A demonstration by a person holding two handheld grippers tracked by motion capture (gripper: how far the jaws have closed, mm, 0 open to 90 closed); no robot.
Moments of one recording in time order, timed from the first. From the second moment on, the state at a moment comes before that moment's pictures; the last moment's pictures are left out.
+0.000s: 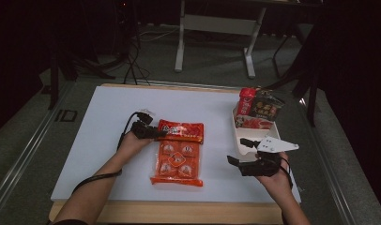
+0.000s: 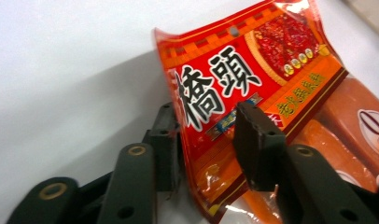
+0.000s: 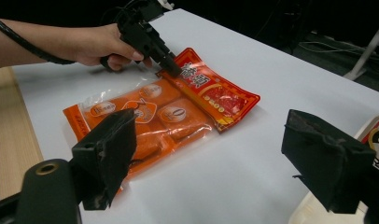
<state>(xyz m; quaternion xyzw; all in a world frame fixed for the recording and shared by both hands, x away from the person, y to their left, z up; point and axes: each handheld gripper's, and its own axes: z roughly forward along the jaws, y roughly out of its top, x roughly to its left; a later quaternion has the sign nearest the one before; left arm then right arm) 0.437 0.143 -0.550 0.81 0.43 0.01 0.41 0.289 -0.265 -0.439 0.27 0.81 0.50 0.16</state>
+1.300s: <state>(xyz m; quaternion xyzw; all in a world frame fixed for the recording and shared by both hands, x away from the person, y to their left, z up) 0.371 0.138 -0.453 0.79 0.33 0.06 0.51 0.305 -0.239 -0.415 0.26 0.81 0.50 0.17</state>
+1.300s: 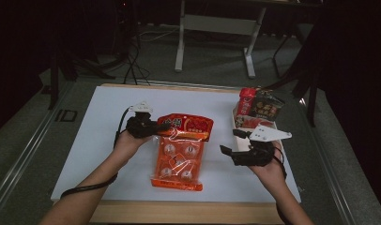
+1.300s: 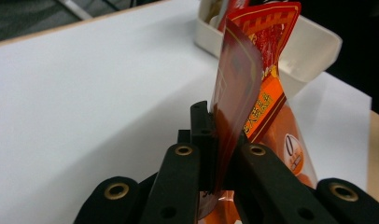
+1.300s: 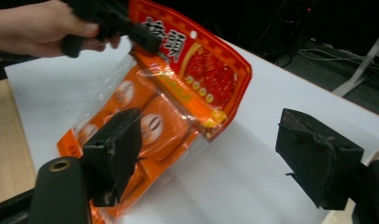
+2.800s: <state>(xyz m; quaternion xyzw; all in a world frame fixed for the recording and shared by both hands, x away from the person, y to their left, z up) 0.319 0.146 -0.425 0.78 0.25 0.03 0.57 0.327 -0.168 -0.428 0.18 0.86 0.47 0.07</state>
